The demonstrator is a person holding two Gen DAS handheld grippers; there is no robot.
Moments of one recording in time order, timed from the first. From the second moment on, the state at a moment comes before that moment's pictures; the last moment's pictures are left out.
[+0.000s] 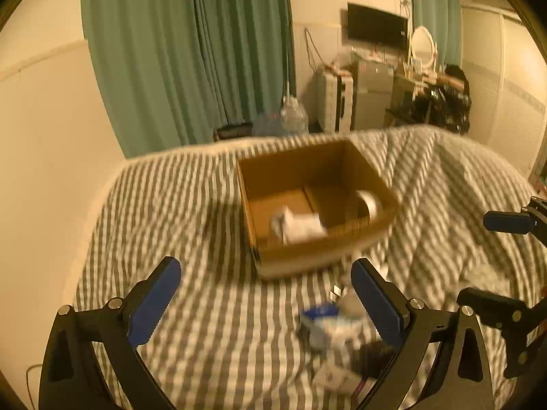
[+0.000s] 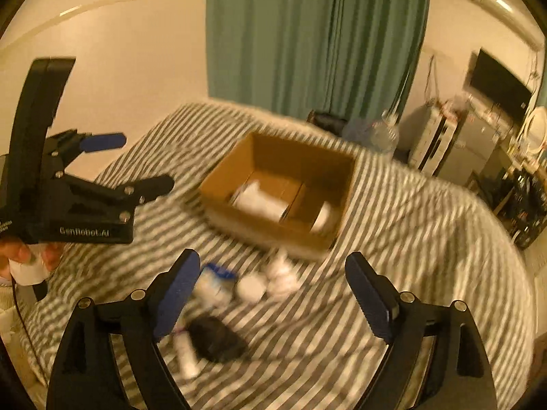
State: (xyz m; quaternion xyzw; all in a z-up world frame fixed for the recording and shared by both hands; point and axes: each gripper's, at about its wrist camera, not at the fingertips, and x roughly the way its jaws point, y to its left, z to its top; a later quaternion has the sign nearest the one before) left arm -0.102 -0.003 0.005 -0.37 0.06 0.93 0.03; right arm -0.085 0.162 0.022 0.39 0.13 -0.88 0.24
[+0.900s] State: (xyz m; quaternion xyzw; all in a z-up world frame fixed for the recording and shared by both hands) left arm -0.083 -0.002 -0.126 -0.47 0.03 0.88 0.02; right arm -0.082 0.142 -0.124 0.48 0.16 -0.83 0.22
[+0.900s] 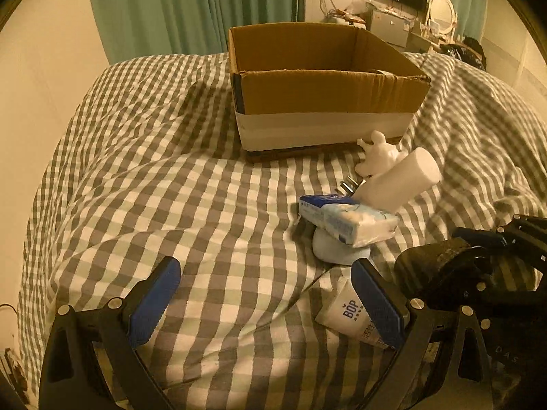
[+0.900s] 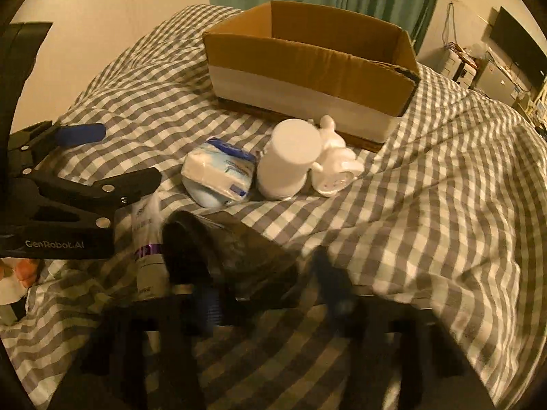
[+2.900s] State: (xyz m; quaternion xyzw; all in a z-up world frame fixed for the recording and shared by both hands) left arm -0.088 0.022 -0.069 -0.41 0.02 0.91 0.10; right arm -0.087 0.161 -0.042 0.38 0.14 -0.90 0.13
